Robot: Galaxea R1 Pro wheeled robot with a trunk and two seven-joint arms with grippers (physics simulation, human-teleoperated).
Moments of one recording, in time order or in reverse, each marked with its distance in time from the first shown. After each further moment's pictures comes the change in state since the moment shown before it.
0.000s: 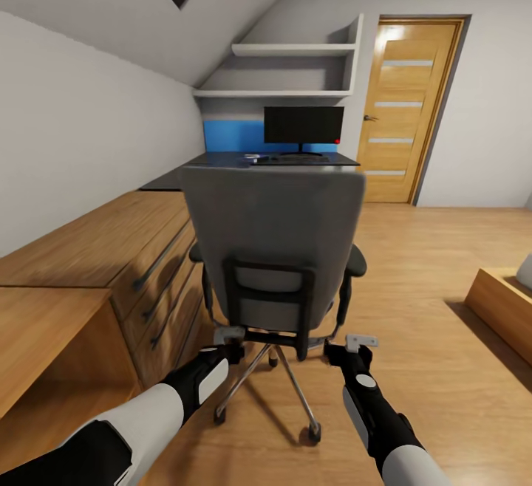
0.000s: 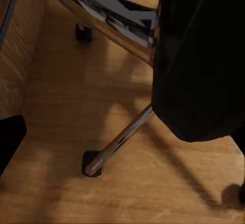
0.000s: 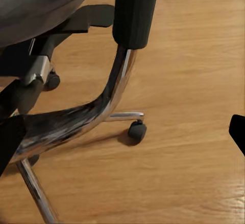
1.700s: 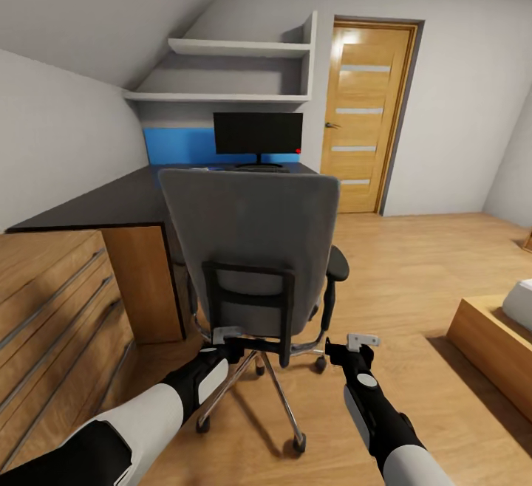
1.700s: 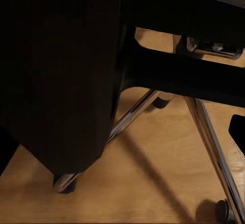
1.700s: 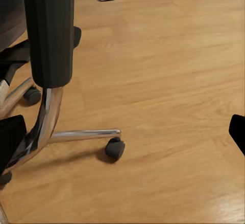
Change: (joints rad) left arm 0.000 0.001 0.004 0.001 -0.009 -0.015 0.004; right arm 0.000 -0.004 -0.001 -0.007 0.001 0.000 -0.003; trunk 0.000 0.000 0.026
